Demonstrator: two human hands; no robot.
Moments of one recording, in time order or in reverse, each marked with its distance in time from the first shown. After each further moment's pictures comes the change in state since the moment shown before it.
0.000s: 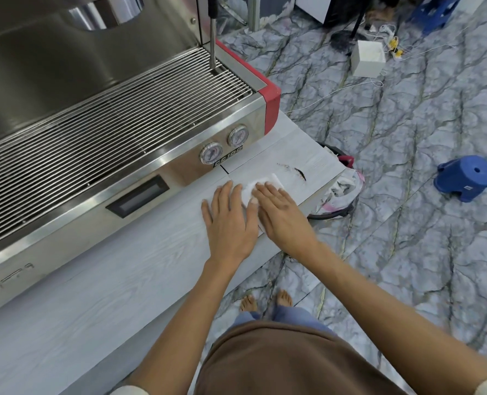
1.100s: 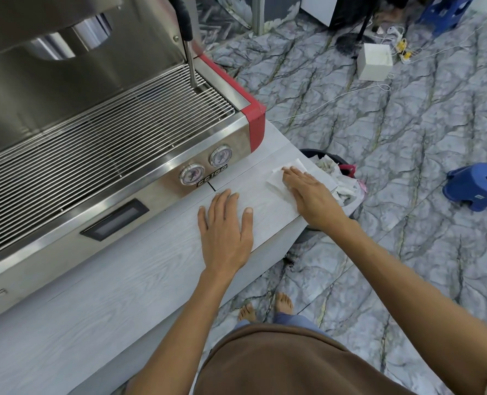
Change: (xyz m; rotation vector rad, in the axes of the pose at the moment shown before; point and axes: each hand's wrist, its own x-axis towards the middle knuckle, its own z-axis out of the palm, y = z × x) left_hand 0.022 0.016 0.021 0.076 0.062 0.015; right_hand 0.044 0.112 -0.046 0.094 -0.024 0.026
